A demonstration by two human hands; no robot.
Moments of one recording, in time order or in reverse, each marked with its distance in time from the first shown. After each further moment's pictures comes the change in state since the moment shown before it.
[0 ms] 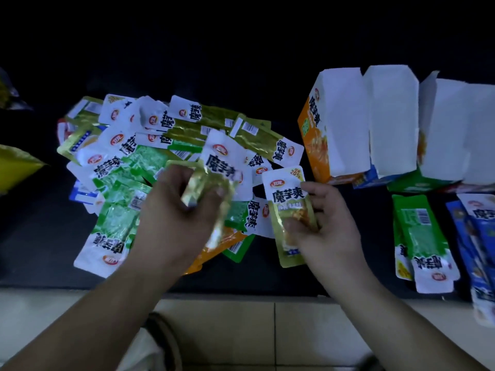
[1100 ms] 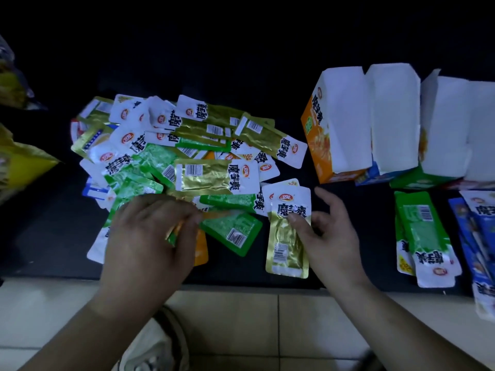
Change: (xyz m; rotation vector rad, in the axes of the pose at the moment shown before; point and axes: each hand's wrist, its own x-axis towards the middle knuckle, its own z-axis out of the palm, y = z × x) left_hand -0.027 -0.038 -0.035 0.500 0.123 0.537; right_hand -0.001 0.033 0.001 -0.012 0.065 -0.013
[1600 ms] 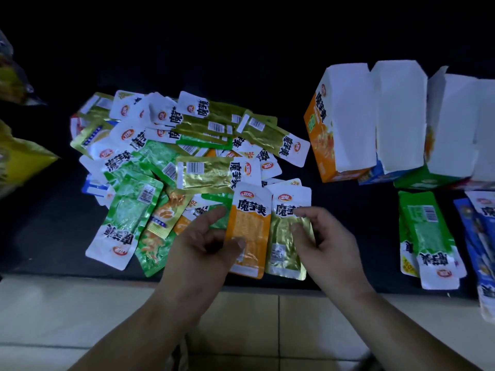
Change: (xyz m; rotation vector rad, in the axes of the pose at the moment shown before) left_hand -0.014 0.043 0.041 -0.837 -0.340 -0.846; right_hand -0.009 0.015 -0.002 -0.049 -0.109 -0.054
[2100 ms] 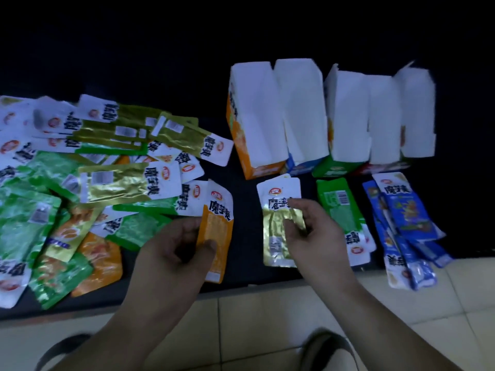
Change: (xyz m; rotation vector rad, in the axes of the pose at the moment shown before) left_hand -0.017 0.017 0.073 0.163 -0.082 0.207; right_hand -0.002 0.019 -0.086 -0.150 0.265 0.035
